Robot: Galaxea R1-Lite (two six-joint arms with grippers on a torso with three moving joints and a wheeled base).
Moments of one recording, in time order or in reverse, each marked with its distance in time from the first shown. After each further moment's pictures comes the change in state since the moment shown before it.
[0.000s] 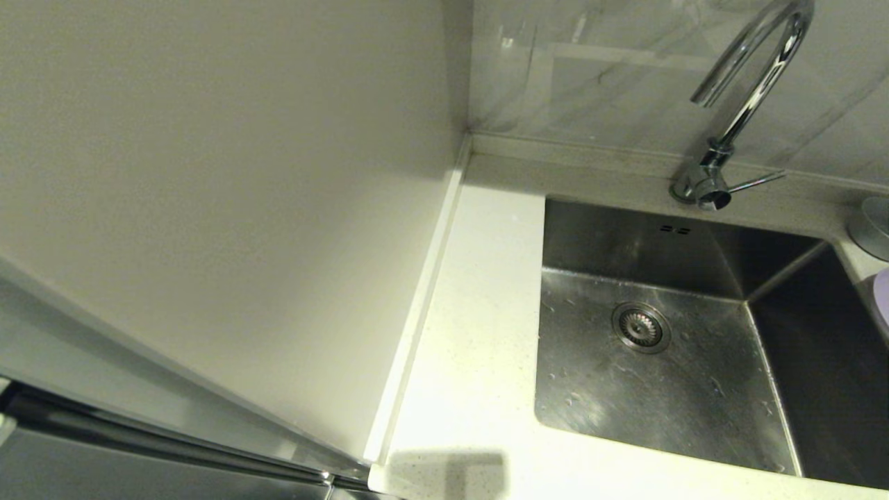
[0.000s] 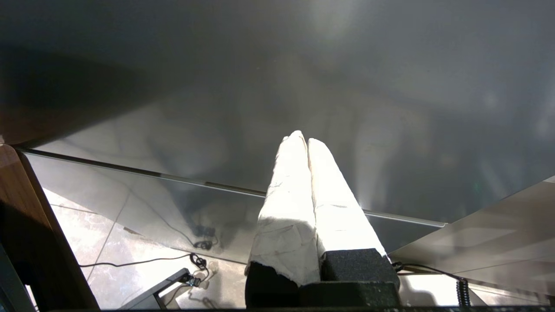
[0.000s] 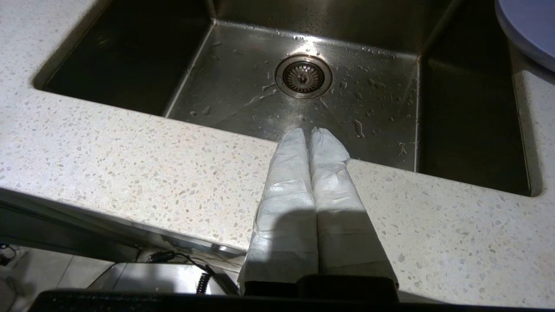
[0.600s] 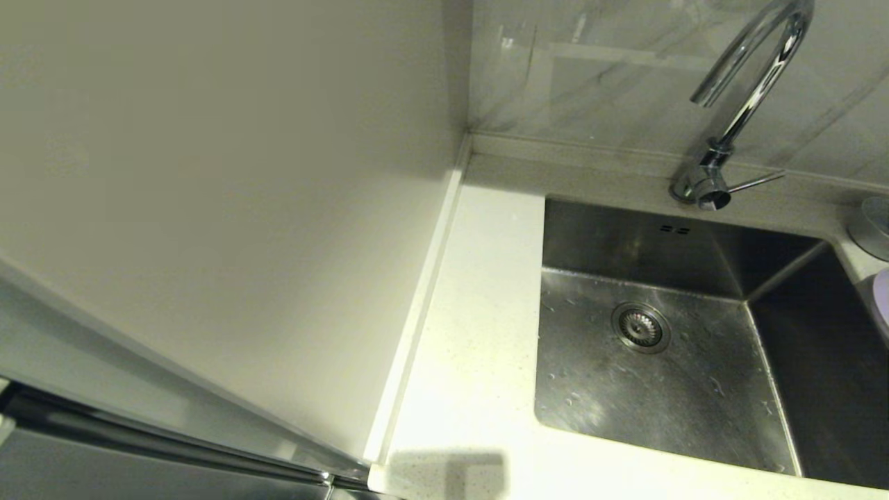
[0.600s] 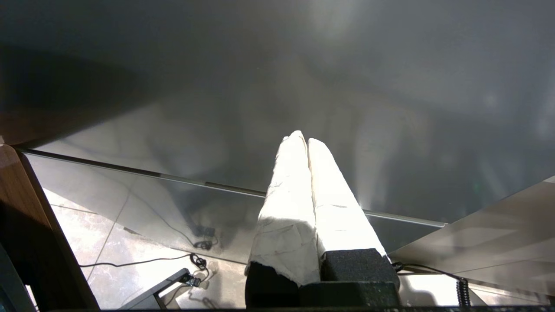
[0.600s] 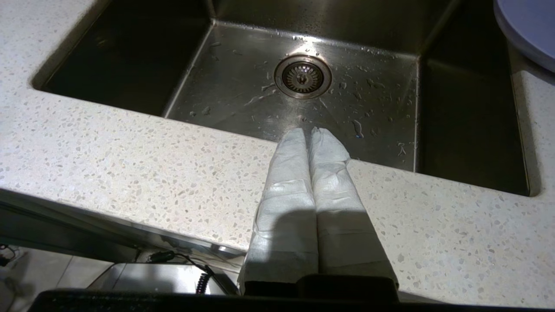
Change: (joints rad) left arm 0.000 0.000 0.000 0.001 0.000 -0.001; right arm 0.000 0.000 0.000 -0.001 -0.003 0.000
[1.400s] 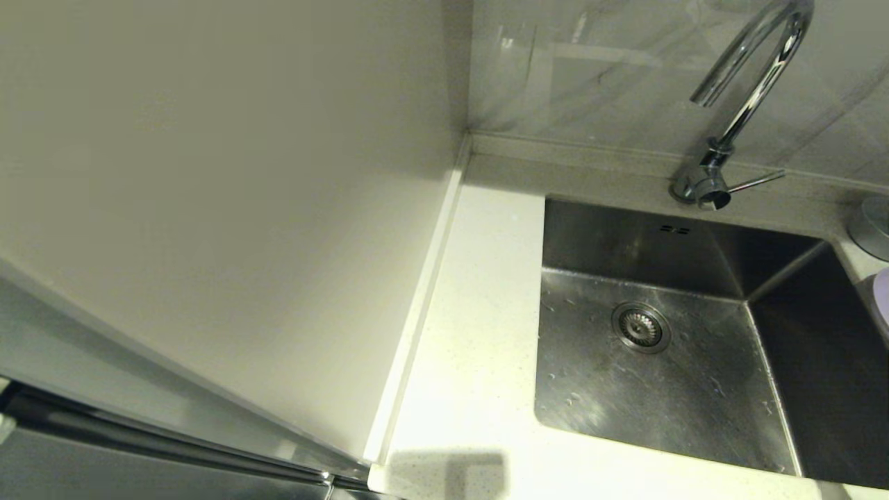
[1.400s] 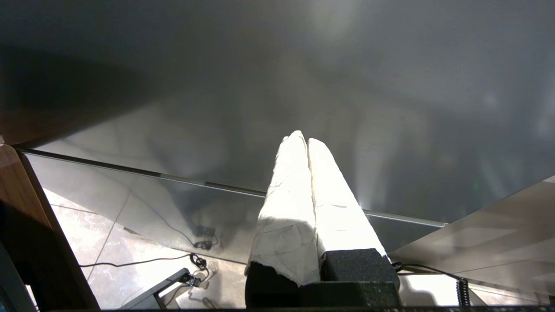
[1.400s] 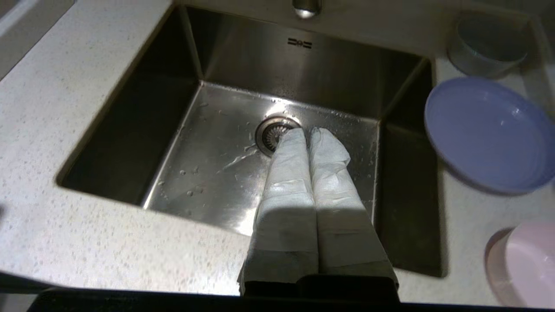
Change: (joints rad) left arm 0.000 0.000 0.000 0.000 0.000 0.000; right arm 0.000 0.365 -0.505 0.106 -0.044 -0.060
